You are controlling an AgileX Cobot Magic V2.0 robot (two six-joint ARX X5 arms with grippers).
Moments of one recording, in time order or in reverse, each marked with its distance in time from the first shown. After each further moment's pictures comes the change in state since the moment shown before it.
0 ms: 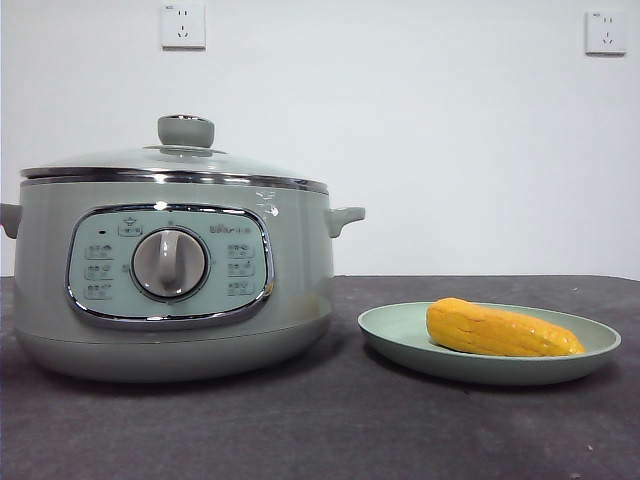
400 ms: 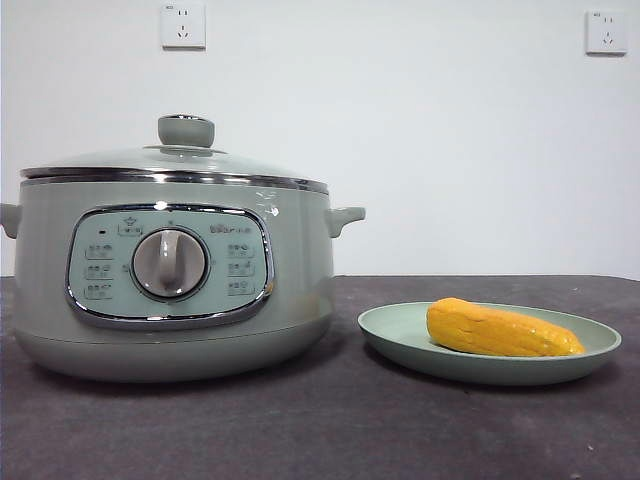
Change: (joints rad) left arm 0.307 -0.247 -0.409 0.389 0.117 0.015; right arm 0.000 0.000 0.000 0.000 0.000 0.000
